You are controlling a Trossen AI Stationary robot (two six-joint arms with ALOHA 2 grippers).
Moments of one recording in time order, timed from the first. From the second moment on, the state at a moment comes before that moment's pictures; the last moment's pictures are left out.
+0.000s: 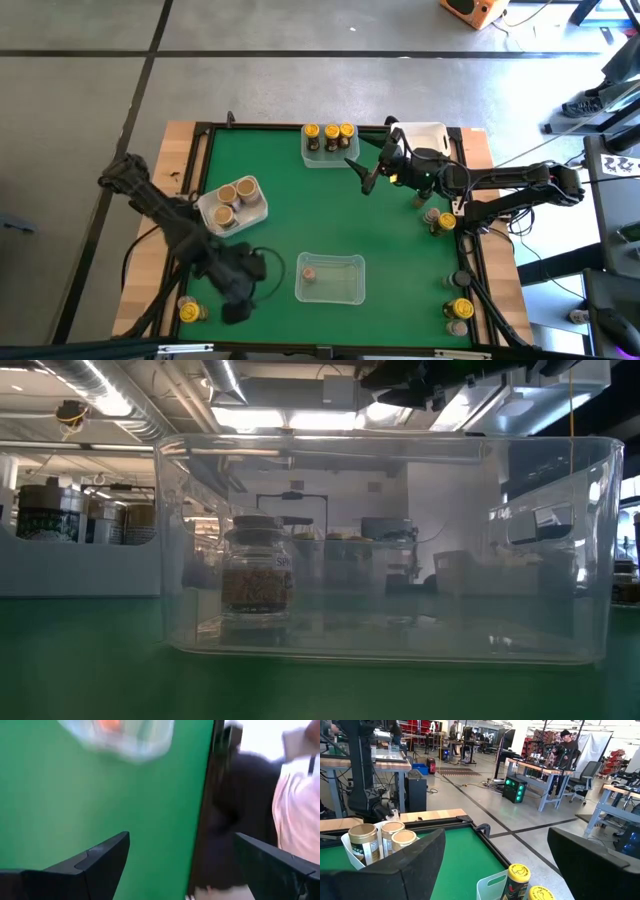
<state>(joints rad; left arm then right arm) -0.70 1.50 1.36 -0.95 -0.04 -0.95 -0.09 1.20 0.82 0.36 0.40 -0.13</state>
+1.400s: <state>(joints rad) -1.15 1.63 1.18 -1.06 0.10 -1.44 -0.09 1.20 0.82 0.37 0.40 -0.13</state>
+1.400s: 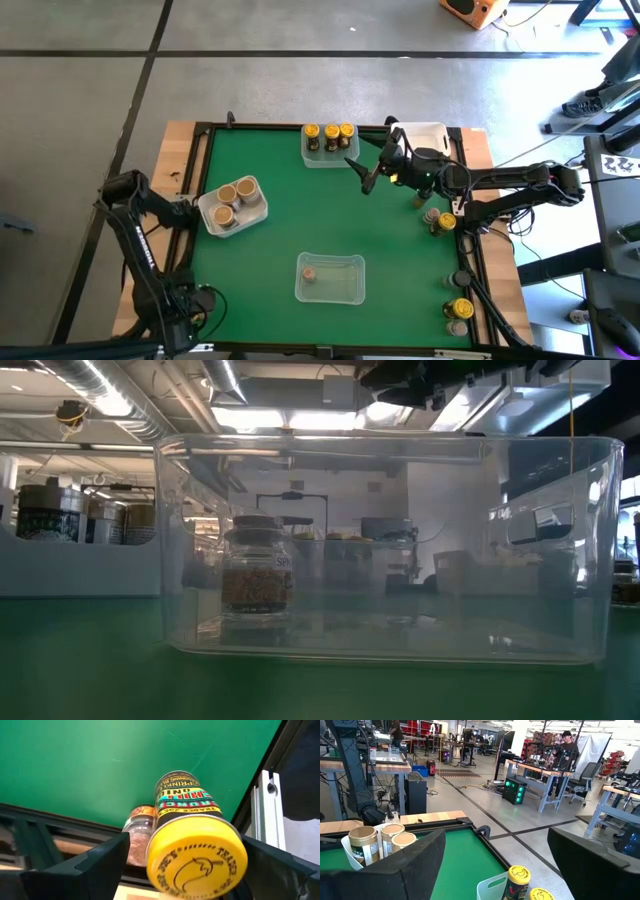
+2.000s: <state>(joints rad) -1.06 1.63 1.19 -1.07 0.10 -1.42 -0.09 1.20 0.82 0.36 0.40 -0.13</state>
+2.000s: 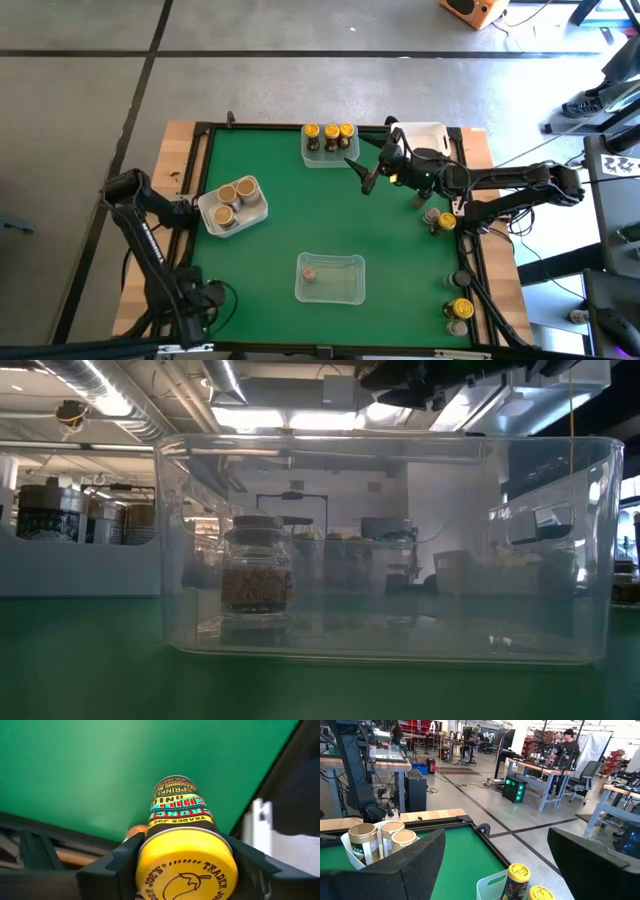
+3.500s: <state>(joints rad) 0.31 1.80 1.67 -1.02 -0.42 0.17 -0.09 1.20 0.82 0.31 0.40 -0.14</state>
